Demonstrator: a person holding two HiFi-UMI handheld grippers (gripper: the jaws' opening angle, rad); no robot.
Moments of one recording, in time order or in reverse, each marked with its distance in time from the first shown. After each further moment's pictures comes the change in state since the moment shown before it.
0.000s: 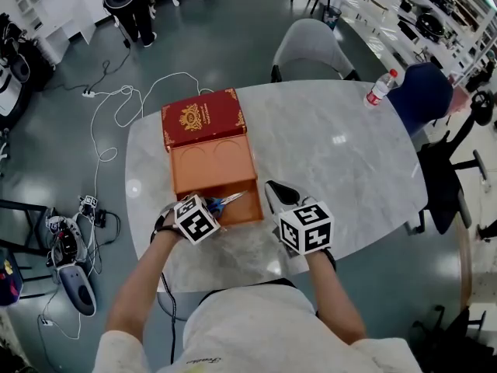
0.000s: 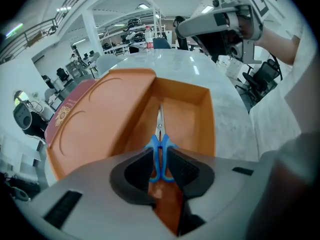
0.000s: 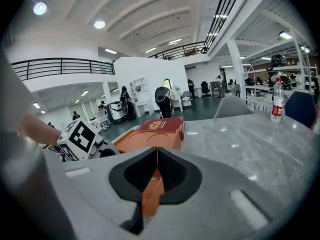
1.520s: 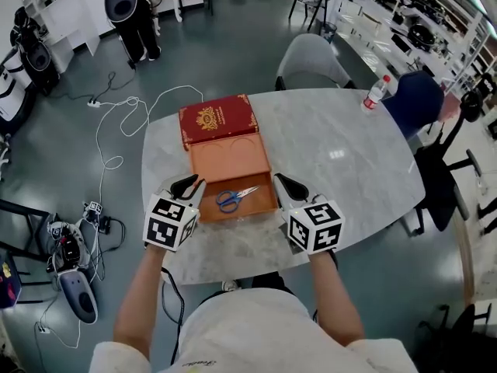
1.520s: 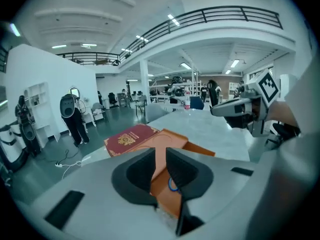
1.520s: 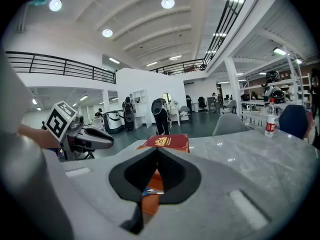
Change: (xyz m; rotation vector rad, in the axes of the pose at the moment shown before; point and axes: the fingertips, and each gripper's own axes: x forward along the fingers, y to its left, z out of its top) left arm -0.176 0.045 -0.005 -0.382 -0.575 0.311; right arm -0.041 0.065 0.037 -0.044 -0.167 -0.057
